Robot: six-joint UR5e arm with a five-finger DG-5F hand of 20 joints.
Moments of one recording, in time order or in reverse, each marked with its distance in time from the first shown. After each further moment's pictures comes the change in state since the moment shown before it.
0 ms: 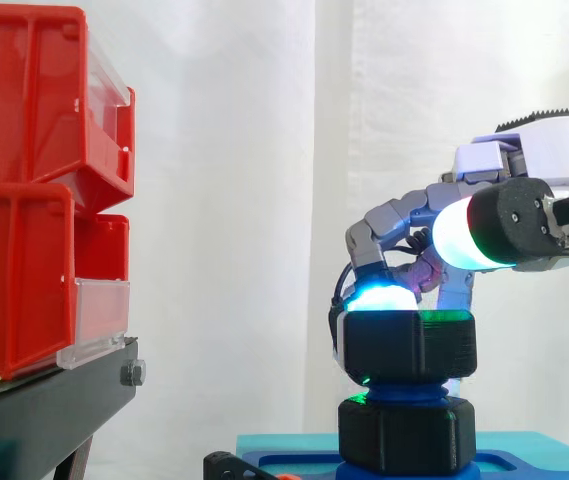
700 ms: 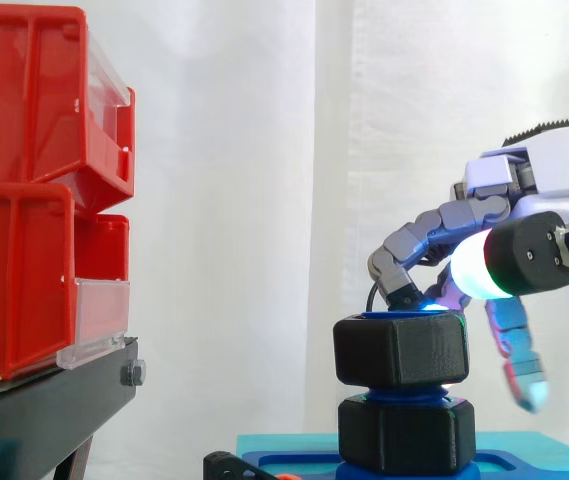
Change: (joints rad) arm -0.017 0.019 0.001 -0.071 0.000 -0.039
